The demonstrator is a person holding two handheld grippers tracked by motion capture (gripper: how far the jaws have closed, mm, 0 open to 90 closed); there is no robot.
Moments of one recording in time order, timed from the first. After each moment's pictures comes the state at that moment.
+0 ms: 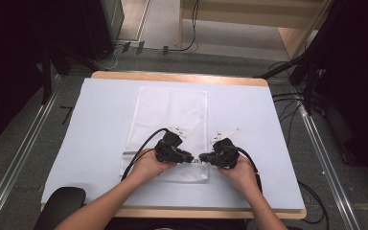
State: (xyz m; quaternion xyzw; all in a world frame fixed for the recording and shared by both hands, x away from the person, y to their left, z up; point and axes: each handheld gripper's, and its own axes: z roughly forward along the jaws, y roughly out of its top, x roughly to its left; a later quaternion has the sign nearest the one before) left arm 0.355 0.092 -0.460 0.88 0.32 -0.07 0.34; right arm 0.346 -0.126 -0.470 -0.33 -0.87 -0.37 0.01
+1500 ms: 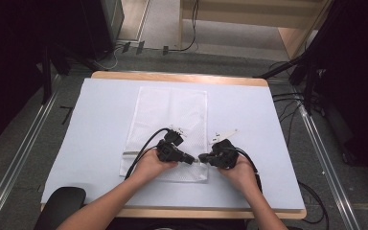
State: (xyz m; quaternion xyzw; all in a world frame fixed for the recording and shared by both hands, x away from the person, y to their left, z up) left arm 0.365 0.093 -0.463 0.87 0.33 -0.13 0.33; right arm 0.344 -0.123 -0.469 -0.31 -0.88 -0.36 -0.01
